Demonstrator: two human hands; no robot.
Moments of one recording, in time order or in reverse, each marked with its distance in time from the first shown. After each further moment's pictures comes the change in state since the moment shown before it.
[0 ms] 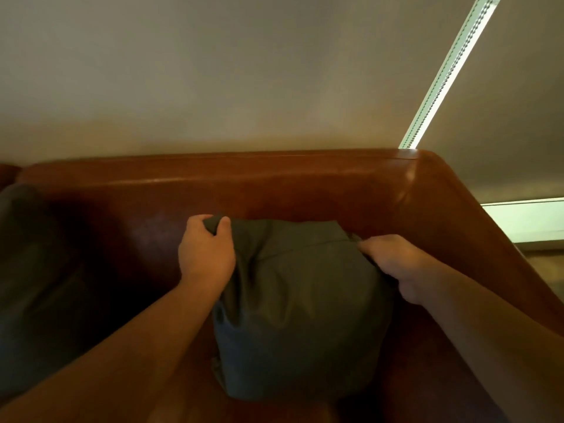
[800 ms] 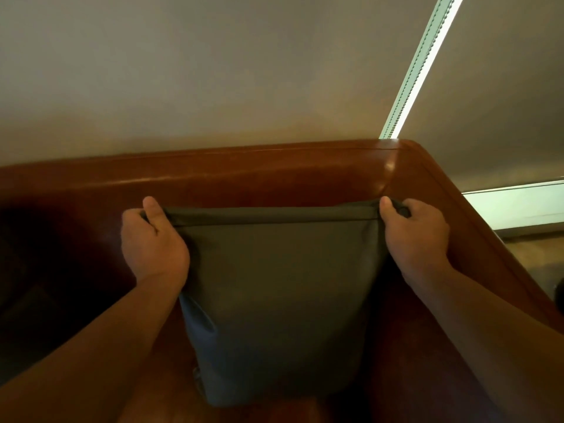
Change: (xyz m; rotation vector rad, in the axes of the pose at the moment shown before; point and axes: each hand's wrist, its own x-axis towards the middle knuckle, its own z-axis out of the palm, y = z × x) left_hand 0.023 -0.006 0.004 0.003 0.304 0.070; right_hand 0.042 0.026 -0.035 -0.001 0.731 -0.568
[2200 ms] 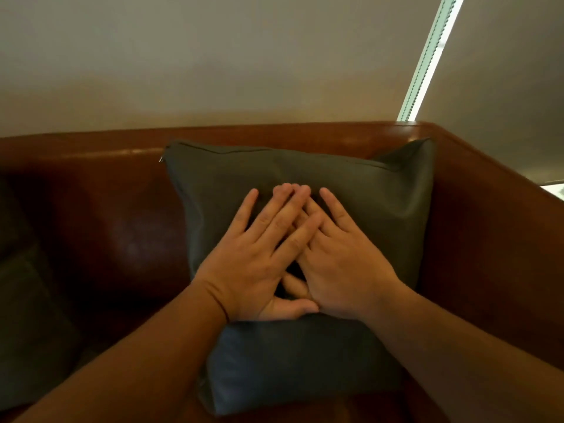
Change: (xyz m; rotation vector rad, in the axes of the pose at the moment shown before) left_hand -0.066 -0.065 0.027 0.490 -0.296 1.662; right_hand -0.116 0.023 0.090 -0.797 -0.156 -1.405
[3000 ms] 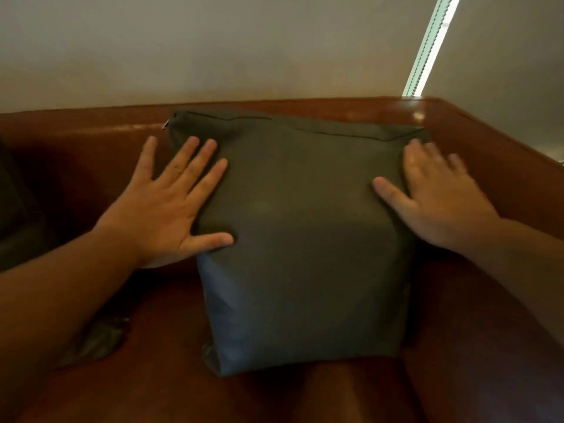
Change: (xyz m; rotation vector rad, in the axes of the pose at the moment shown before) left_hand -0.058 -0.093 -0.031 0.324 -0.276 -0.187; right_hand -0.049 0.109 -0.007 0.216 -0.371 0.711
